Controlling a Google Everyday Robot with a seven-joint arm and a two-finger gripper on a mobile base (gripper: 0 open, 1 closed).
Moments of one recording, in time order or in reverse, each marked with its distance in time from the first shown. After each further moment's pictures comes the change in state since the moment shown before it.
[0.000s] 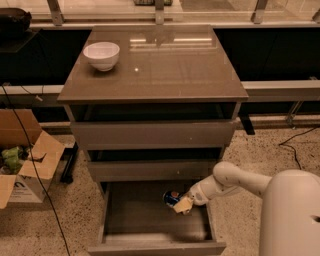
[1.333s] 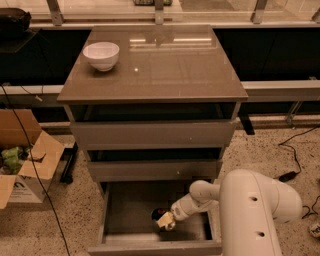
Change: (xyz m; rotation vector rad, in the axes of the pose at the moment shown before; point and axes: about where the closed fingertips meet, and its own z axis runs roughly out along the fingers) arm 0.036 -0.023 0.145 -0.001 0.075 0.245
